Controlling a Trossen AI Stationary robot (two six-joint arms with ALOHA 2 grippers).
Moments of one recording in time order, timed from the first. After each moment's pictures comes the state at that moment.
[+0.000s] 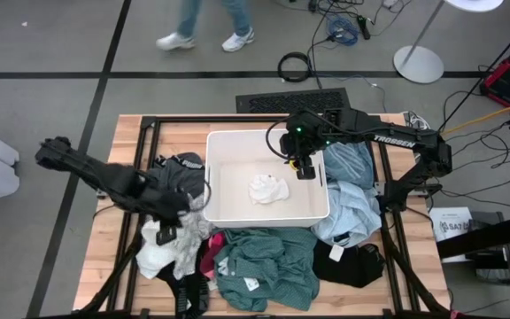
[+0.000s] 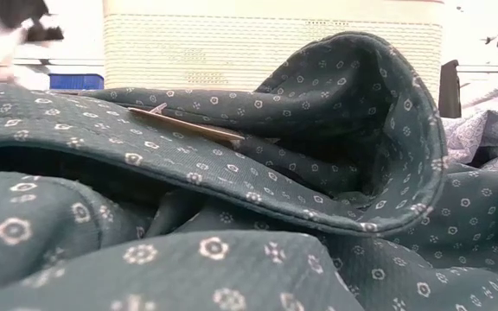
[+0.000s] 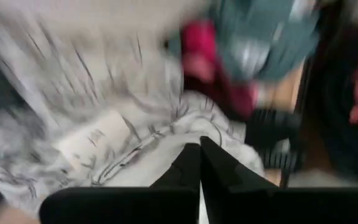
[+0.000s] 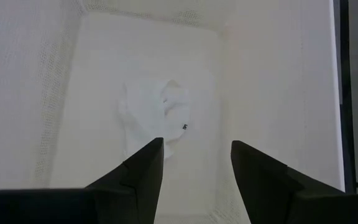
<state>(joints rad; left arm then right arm) -0.39 1.01 1.03 -1.06 0.06 -0.67 -0.24 1.57 1.62 -1.05 -0.05 -0.35</state>
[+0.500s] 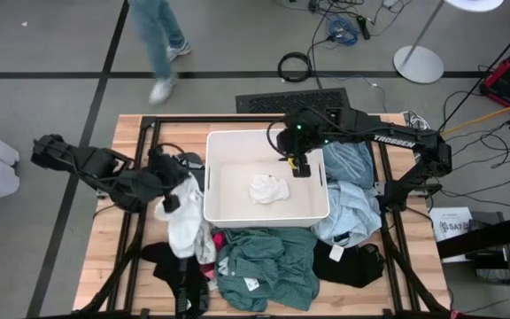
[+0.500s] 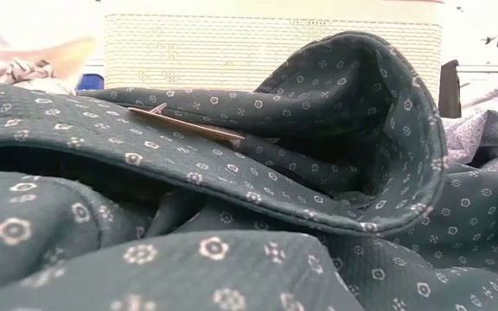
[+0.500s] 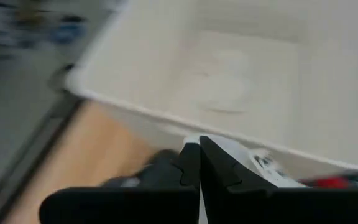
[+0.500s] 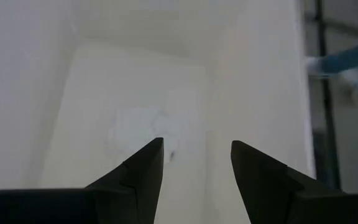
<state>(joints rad) -0.37 0.96 1.20 -1.16 -0.65 -0.51 -0.24 1.57 1.62 -0.90 -0.06 -0.38</state>
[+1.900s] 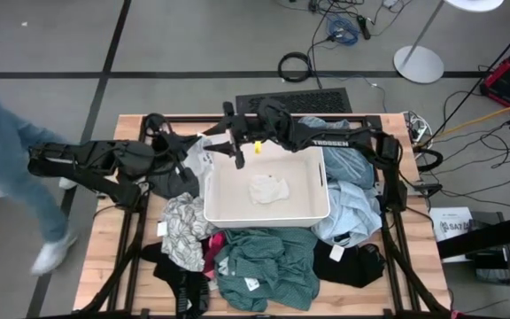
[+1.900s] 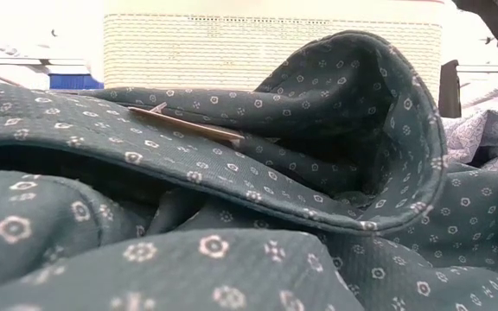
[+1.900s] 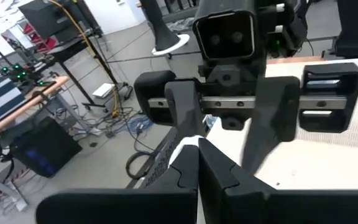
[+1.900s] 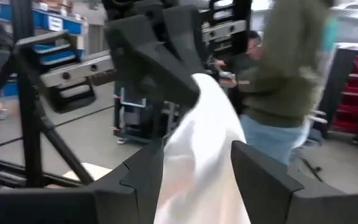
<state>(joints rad) -0.18 0.95 1.20 -0.61 -0.81 0.09 -0.28 2.01 1.68 0.48 -0.52 -0.04</state>
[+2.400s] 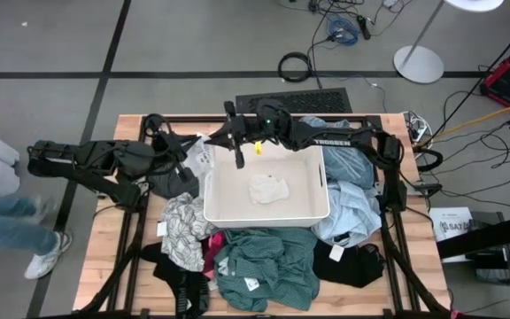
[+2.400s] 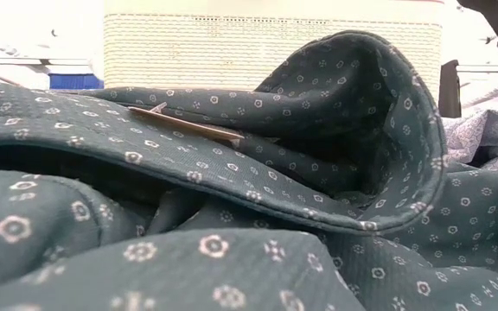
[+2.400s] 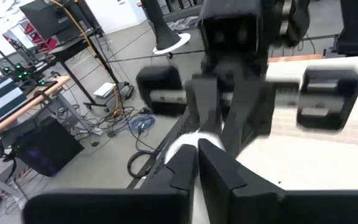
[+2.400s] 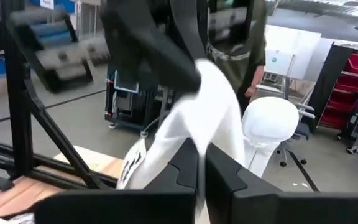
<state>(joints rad) -0.18 0.95 1.20 -0.62 -0.82 0.08 -0.28 1.98 1.68 0.40 -0.50 -0.13</state>
